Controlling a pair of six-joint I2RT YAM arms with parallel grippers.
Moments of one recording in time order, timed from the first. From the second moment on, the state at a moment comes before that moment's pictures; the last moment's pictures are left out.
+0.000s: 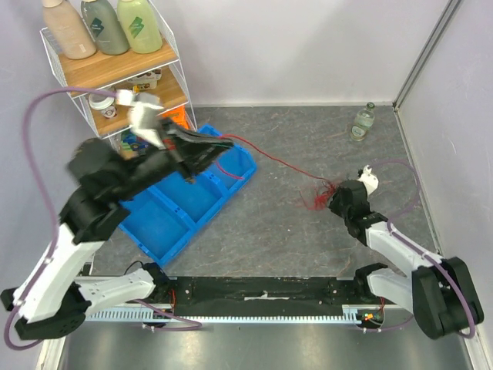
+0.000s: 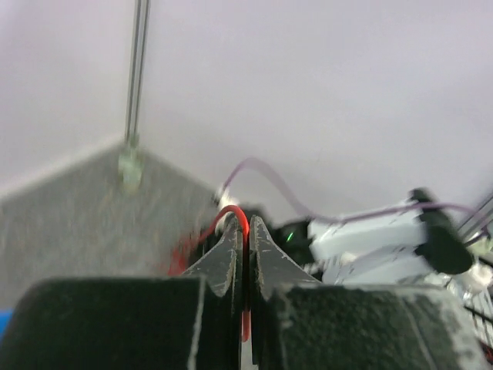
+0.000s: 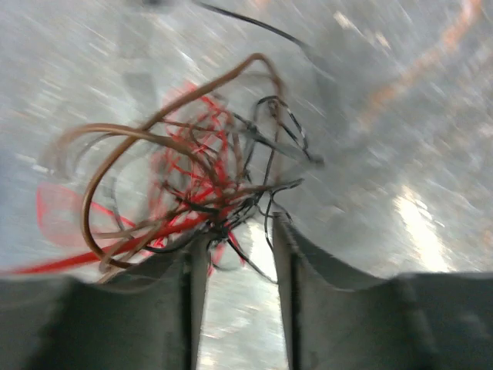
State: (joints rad) left arm -0.80 1.00 1.51 -0.37 0.26 -0.36; right arm 0.30 1.03 0.40 0.05 0.31 0.76
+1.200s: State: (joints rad) left arm -0.80 0.99 1.90 -0.26 0.16 -0.25; right arm 0.62 0.93 0.53 -0.05 -0.14 0.24
